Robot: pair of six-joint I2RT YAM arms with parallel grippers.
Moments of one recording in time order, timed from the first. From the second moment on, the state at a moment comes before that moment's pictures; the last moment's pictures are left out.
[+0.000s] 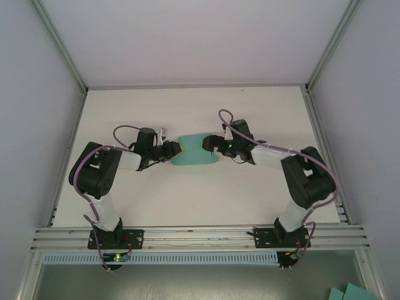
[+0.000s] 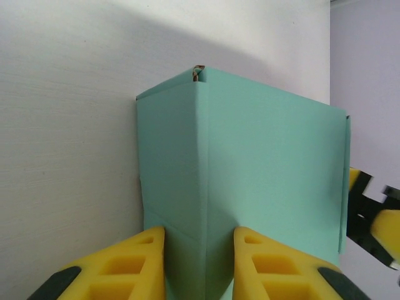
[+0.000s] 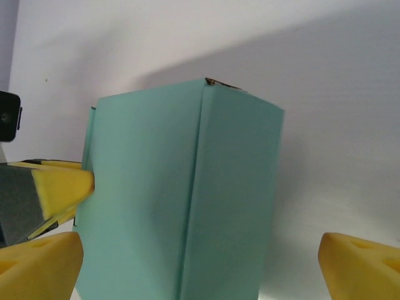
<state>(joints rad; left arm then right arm) -0.26 1.82 0.72 0.43 0.70 -0.83 0.43 1.73 0.87 0.09 -0.44 0.67</state>
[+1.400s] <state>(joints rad) -0.82 1.32 0.79 -0.10 0.06 0.47 0.21 1.45 0.87 -0.30 -0.87 1.18</state>
